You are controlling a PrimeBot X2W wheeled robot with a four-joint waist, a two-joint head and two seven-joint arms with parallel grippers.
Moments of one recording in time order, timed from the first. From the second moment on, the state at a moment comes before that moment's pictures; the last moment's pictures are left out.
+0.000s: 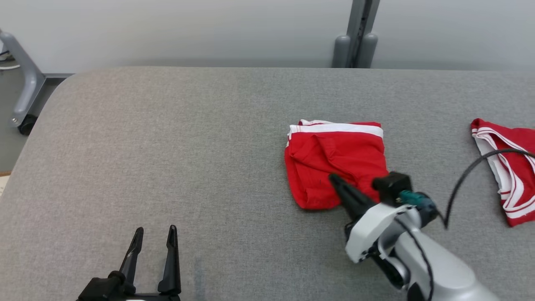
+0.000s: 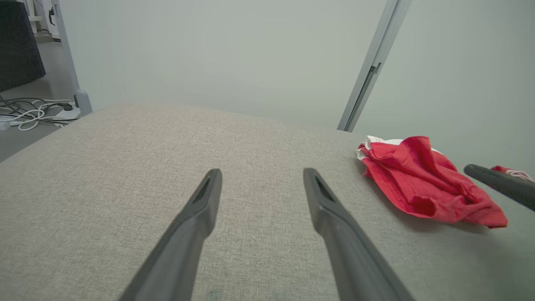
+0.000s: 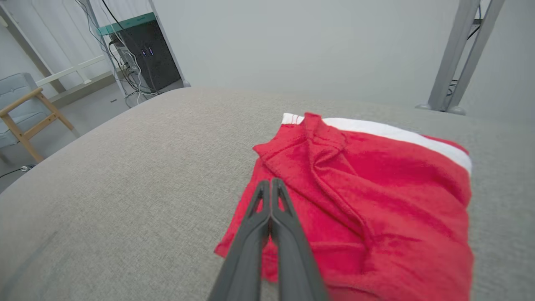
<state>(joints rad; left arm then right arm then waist) 0.13 0.05 -0.11 0.08 -0.30 0.03 -0.26 -0.56 -0.13 0.75 0.72 0.59 0.13 -0.25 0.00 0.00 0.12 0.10</state>
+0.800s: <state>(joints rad) 0.06 0.05 -0.20 0.08 -0.34 0.02 -0.26 -0.81 -0.25 0.71 0.89 0.59 0.13 -0.01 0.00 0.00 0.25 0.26</state>
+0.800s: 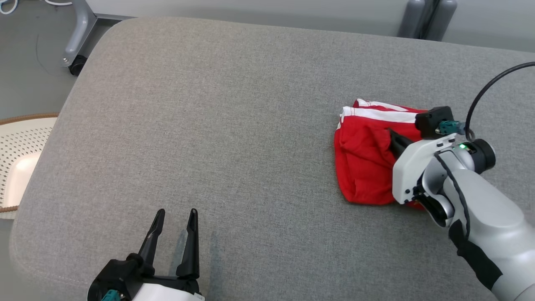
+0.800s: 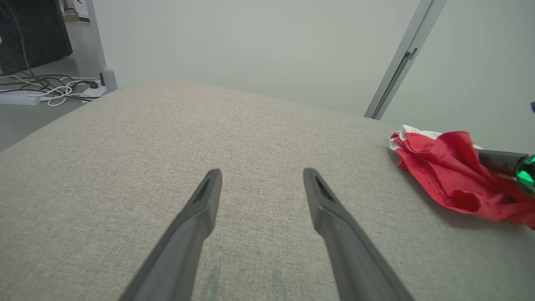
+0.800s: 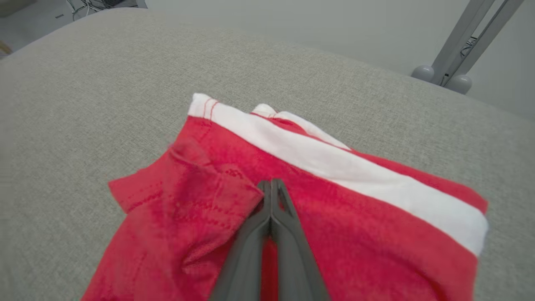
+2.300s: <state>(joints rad) 0.20 0.05 -0.10 0.07 -0.32 0.05 -0.26 -0.55 -0.23 0.97 0.70 0.78 0.13 -0.16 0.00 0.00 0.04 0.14</state>
